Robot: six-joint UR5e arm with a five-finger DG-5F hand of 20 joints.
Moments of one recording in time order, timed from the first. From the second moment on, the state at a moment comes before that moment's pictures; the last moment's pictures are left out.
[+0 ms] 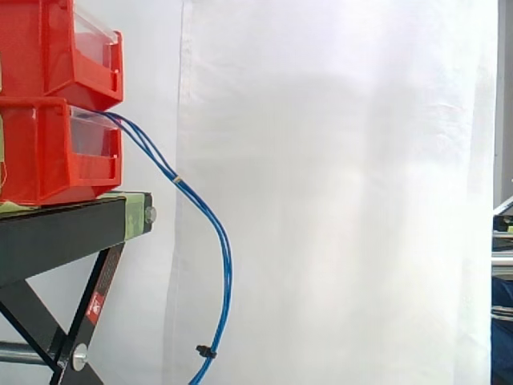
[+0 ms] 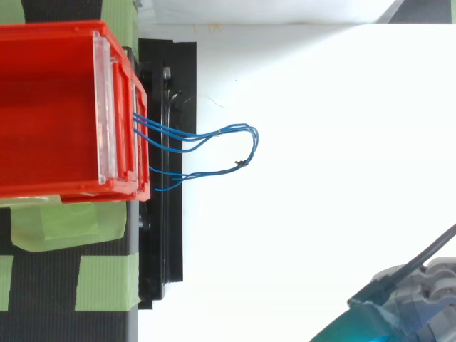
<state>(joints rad) 0.36 -1.59 -1.58 -3.19 -1.30 -0.06</state>
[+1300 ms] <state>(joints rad) 0.35 -1.59 -1.64 -3.16 -1.30 -0.05</state>
